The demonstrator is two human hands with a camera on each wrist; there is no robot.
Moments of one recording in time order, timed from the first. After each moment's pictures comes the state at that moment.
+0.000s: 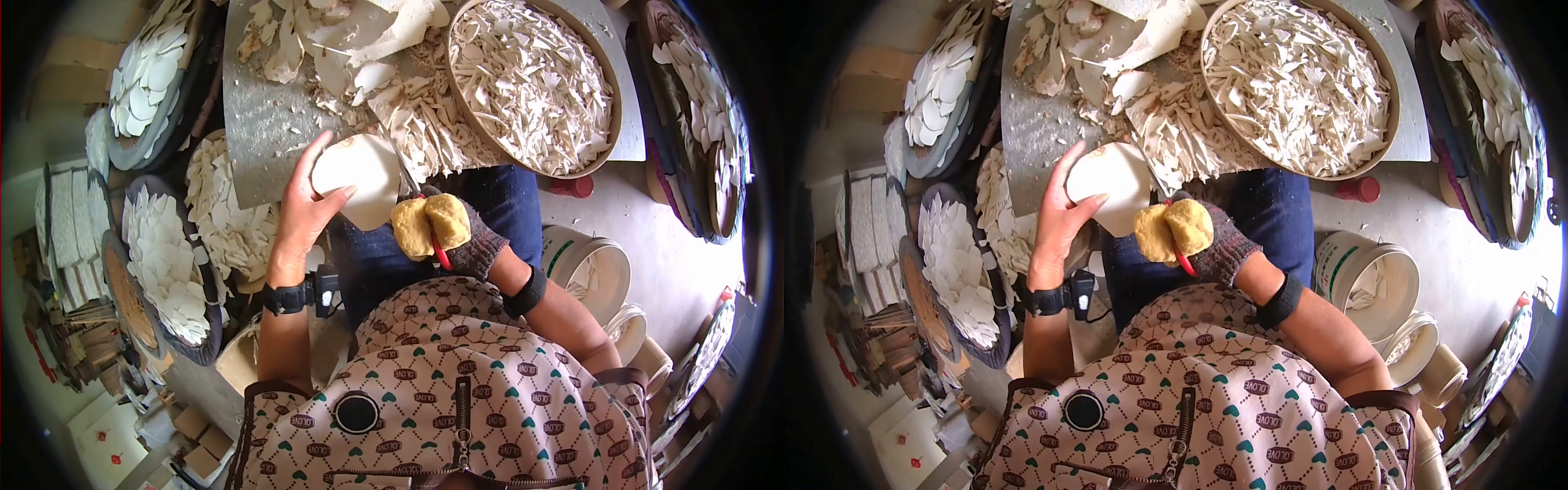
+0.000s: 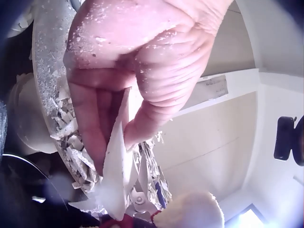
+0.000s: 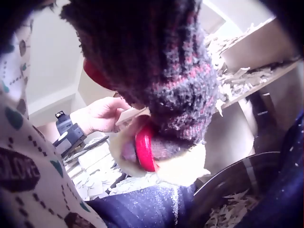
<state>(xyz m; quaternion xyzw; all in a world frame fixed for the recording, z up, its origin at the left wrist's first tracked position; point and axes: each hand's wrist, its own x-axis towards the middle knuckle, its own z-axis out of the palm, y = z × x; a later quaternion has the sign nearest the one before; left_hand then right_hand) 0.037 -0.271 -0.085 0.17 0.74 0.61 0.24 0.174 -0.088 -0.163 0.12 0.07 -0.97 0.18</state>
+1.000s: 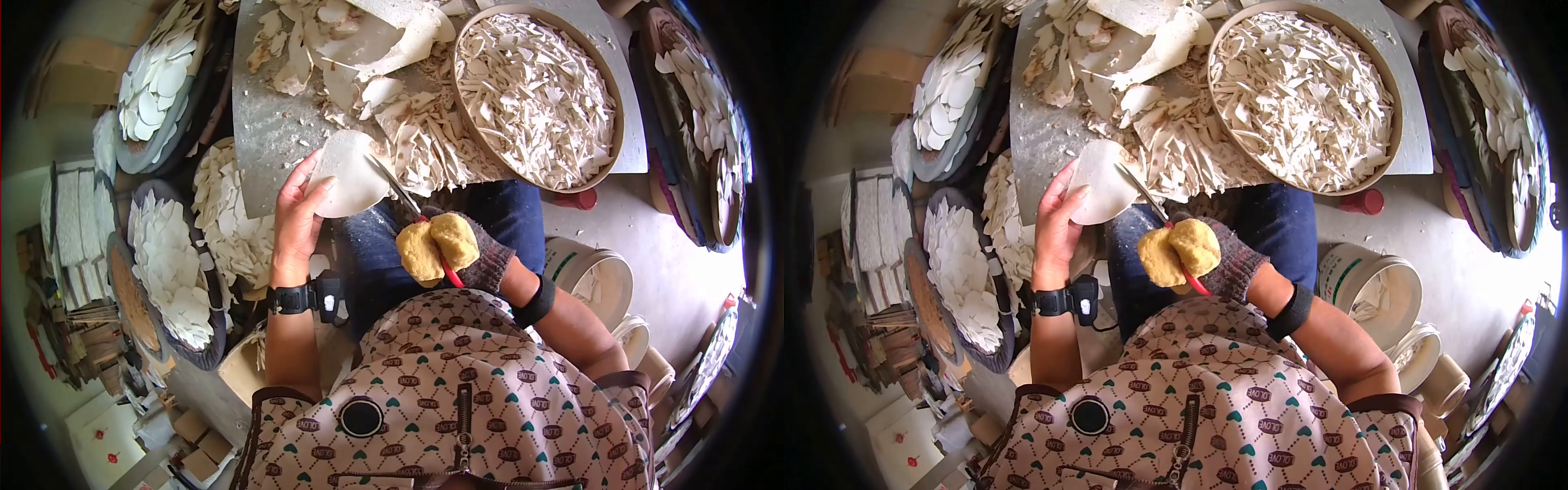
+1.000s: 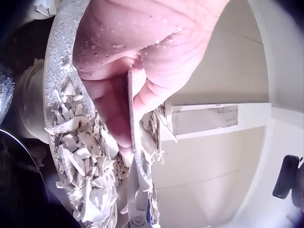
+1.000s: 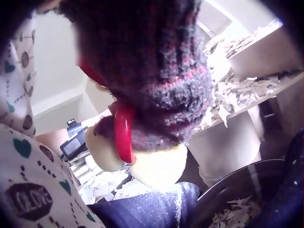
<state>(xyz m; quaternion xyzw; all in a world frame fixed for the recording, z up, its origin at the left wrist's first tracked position) 0.029 -0.279 -0.086 -0.01 0.60 0.75 0.29 0.177 -0.076 -0.147 0.01 0.24 -0.95 0.20</state>
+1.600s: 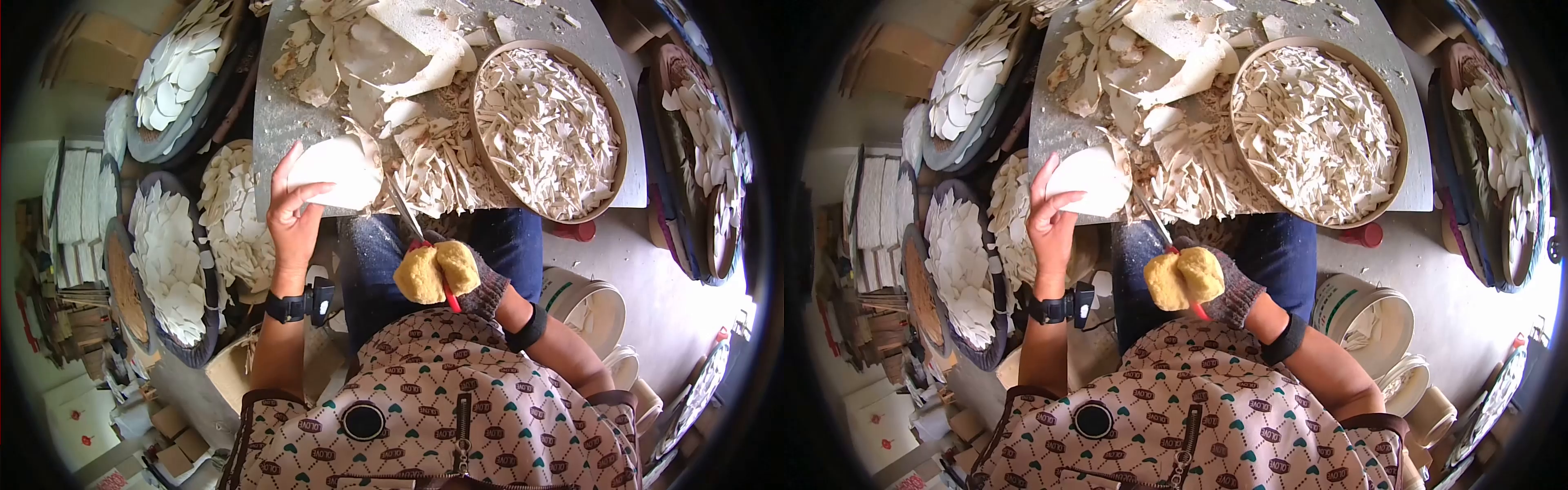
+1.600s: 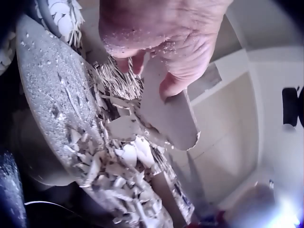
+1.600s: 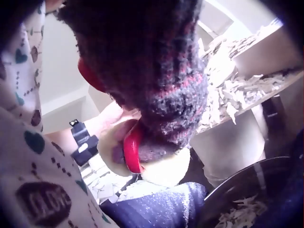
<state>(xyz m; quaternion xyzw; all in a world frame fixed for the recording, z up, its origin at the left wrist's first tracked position) 0.017 -0.289 -0.071 0.27 0.80 0.52 -0.08 0.176 -0.091 -0.154 0.08 -0.16 -0.95 0.27</state>
